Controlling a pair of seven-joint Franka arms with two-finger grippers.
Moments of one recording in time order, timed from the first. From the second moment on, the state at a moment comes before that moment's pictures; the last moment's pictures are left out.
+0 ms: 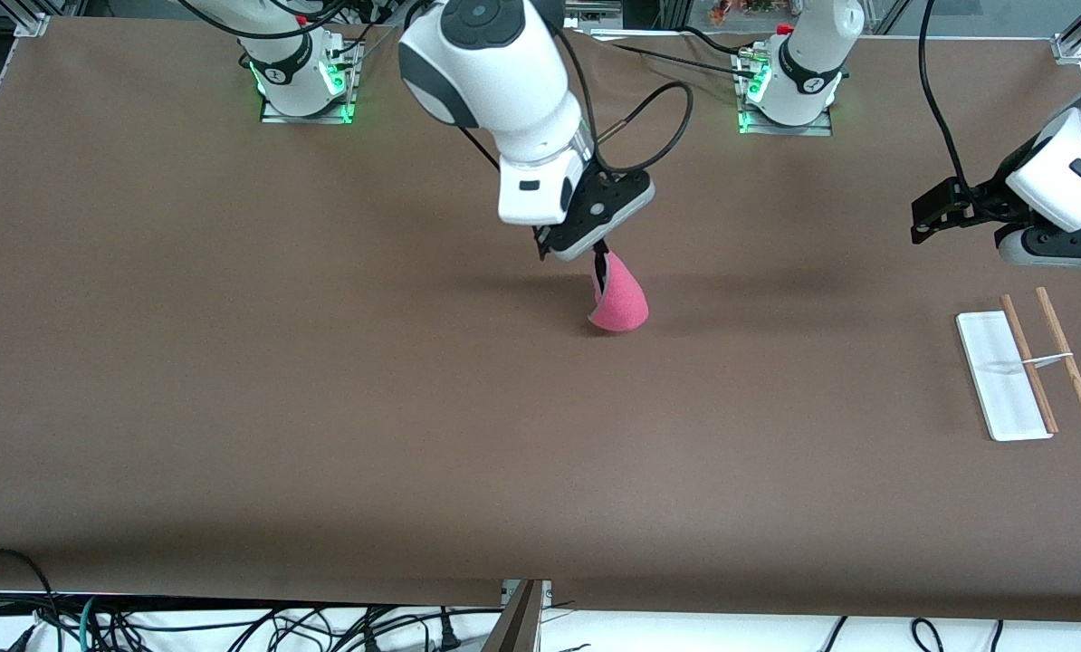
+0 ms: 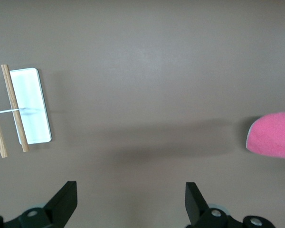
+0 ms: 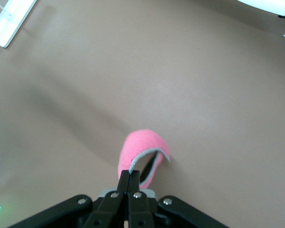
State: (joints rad) left arm 0.05 0.09 -0.15 -1.47 0.03 1.51 -0.06; right arm 0.61 0.61 0.33 -1.10 -0.07 2.03 0.25
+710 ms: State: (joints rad) left arm 0.05 0.08 -0.18 -1.60 -0.06 1.65 -0.06; right arm 0.62 0.61 0.33 -1.08 -0.07 2.06 0.22
